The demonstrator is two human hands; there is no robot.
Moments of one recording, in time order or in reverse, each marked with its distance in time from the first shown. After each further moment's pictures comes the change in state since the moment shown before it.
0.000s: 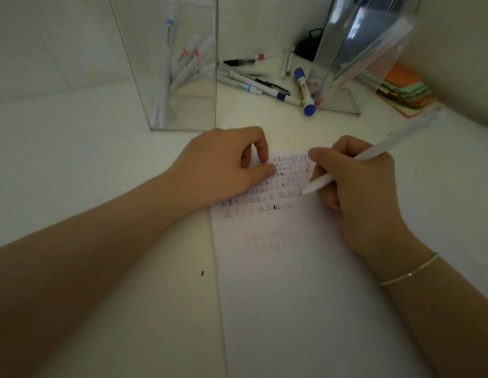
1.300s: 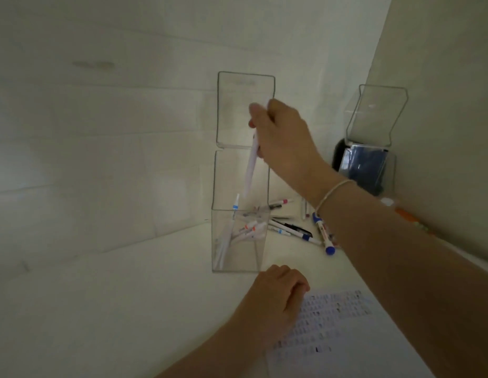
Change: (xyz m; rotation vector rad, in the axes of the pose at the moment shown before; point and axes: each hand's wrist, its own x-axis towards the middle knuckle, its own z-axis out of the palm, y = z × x) left_hand 0.002 0.003 0.000 -0.093 0.128 0.163; right_hand 0.074 -0.210 0.124 -0.274 -0.164 -0.621
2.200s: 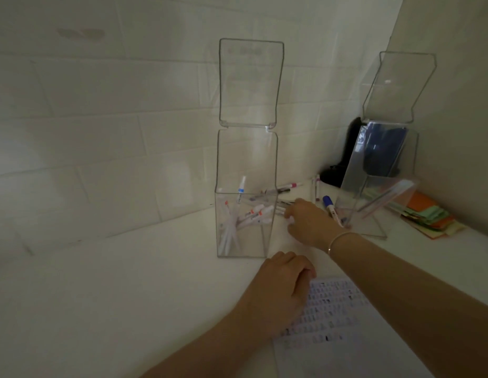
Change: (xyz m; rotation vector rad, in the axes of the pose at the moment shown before) left_hand 0.001 -0.010 0.008 -0.017 0.035 -0.023; right_hand -0.052 0.183 0.021 -0.816 -0.600 0.184
